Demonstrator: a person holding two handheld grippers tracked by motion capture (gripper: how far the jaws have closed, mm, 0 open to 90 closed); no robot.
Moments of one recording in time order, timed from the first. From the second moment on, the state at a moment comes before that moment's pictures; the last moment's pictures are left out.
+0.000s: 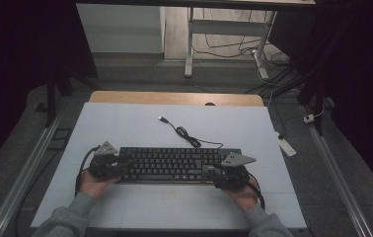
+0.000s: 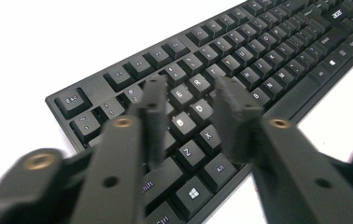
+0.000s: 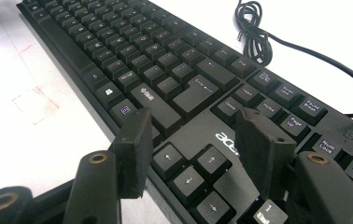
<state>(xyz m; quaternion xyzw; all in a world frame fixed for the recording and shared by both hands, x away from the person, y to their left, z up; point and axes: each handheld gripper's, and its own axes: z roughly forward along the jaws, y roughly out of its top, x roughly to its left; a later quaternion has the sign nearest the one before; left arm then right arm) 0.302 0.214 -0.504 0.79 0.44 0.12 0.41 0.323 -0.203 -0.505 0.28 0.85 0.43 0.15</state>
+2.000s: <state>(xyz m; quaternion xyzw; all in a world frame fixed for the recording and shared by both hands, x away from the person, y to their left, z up) 0.293 0.167 -0.494 0.84 0.36 0.07 0.39 0.317 -0.225 -0.499 0.28 0.83 0.47 0.14</state>
